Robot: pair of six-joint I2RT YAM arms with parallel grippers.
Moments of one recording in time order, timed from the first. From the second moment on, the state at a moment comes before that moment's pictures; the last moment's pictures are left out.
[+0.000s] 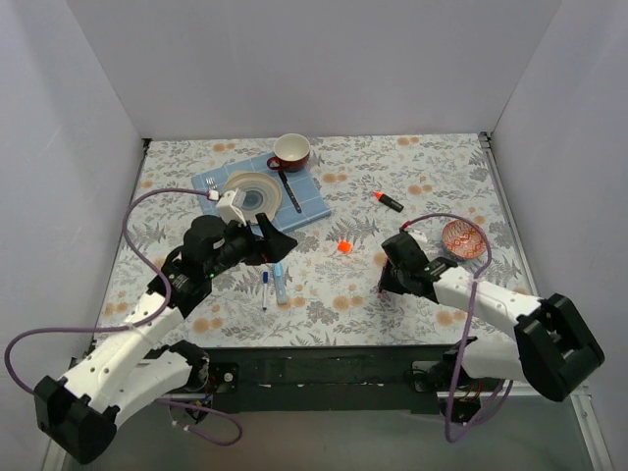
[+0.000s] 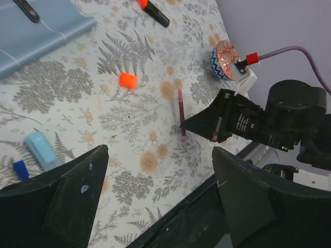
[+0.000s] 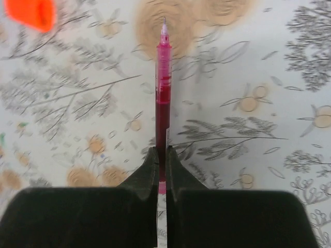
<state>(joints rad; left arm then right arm) -0.55 0.82 0.75 -0.24 0.14 -0.62 0.63 1.29 0.62 -0.41 0.23 0.87</state>
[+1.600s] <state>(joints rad) -0.77 1.29 0.69 0.35 0.56 -0.87 0.94 0.81 0.41 0.17 -0.24 0.70</state>
